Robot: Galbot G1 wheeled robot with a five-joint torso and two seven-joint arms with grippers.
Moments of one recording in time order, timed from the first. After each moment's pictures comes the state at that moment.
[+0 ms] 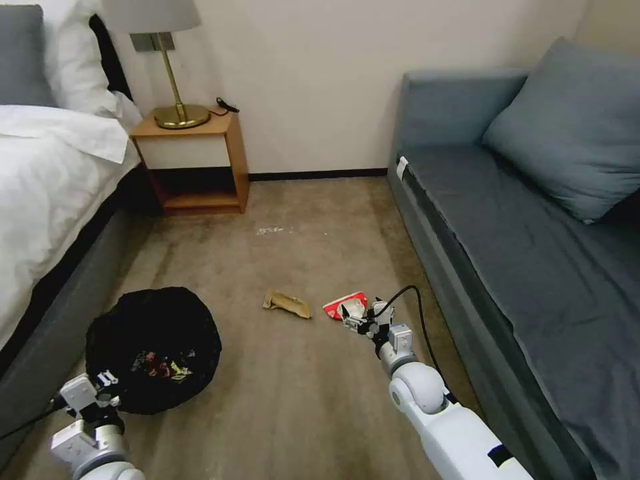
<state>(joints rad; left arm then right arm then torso) 1.68 -1.40 -0.82 -1.91 -0.42 -0.09 -0.39 -1.08 1.28 0.06 1.51 0.33 -0.09 0.14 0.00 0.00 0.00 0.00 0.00</state>
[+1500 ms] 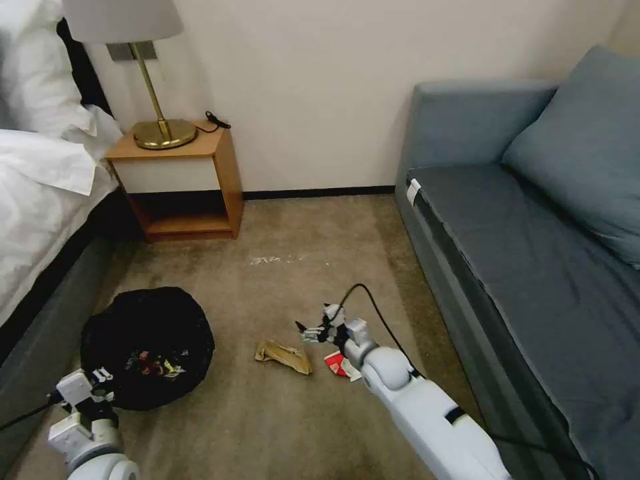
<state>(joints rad) 1.64 -1.35 -0.85 -1.86 -0.43 -0.08 -0.38 -0.75 1.42 -0.15 1.08 0.25 -0.11 -0.20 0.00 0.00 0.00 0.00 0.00</state>
